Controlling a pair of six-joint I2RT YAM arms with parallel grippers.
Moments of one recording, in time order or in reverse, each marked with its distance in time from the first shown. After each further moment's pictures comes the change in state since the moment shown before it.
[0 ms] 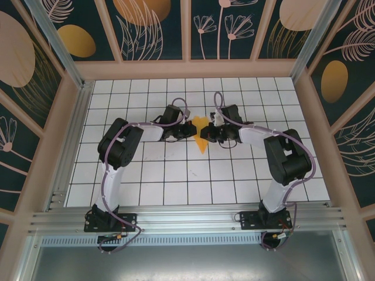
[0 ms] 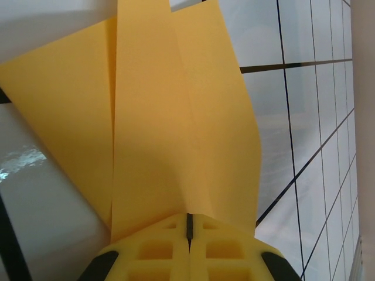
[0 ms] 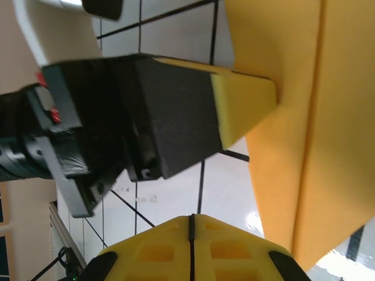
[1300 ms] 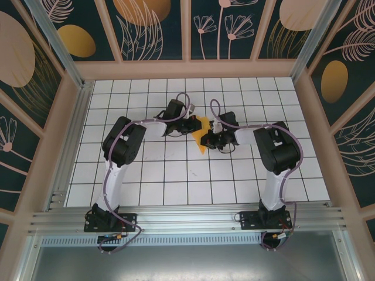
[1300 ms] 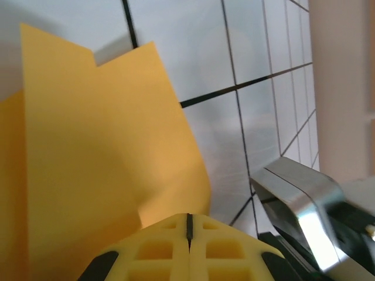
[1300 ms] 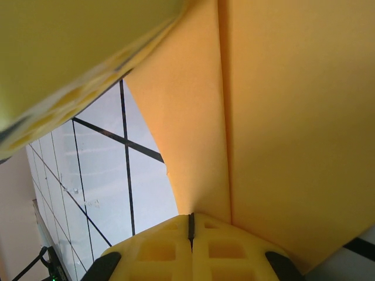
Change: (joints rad) left arm -0.001 0.078 0.153 -0.022 0.090 -0.043; right arm -0.011 0.157 -0.035 0.071 -0.025 -0.014
